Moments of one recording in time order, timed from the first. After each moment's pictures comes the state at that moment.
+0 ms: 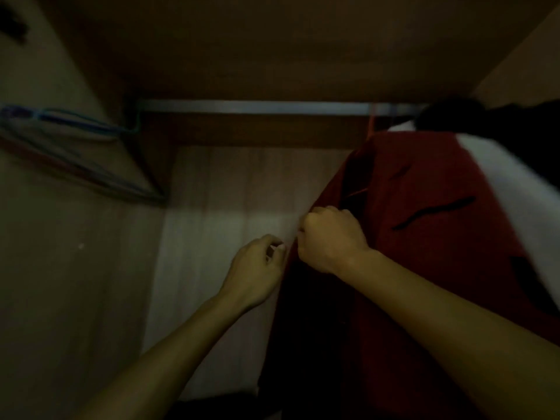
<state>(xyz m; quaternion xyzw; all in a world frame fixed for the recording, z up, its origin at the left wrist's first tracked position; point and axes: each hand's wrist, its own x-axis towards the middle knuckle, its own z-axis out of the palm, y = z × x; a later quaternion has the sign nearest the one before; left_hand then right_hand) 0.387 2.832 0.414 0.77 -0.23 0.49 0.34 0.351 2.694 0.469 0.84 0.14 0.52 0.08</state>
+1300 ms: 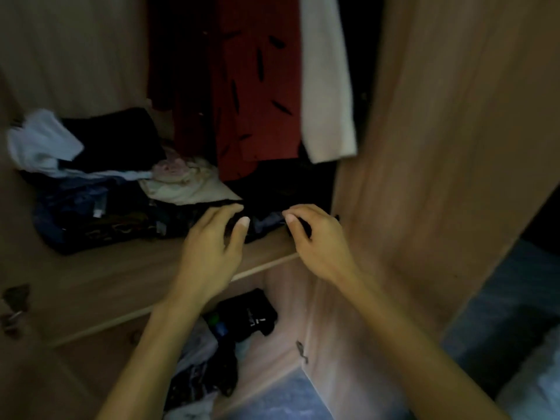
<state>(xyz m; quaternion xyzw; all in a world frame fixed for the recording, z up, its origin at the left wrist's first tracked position) -0.026 2.876 0.063 0.81 -0.35 0.19 0.43 -0.089 2.692 0.055 0.89 -0.02 0.36 -0.29</state>
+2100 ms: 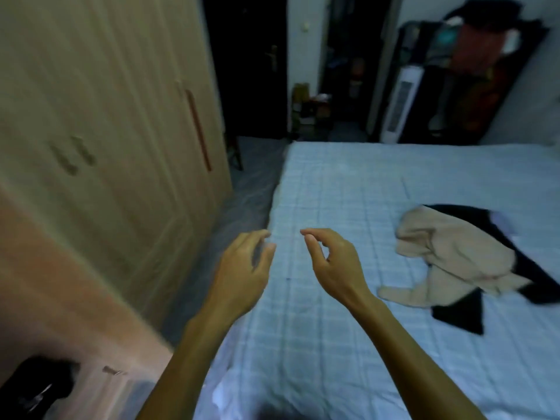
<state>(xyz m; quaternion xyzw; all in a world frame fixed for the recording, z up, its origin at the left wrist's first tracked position) -0.520 2.498 -0.027 0.62 -0.67 -0.15 0.38 -0.696 2.453 -0.061 0.71 -0.50 0.44 -0.22</state>
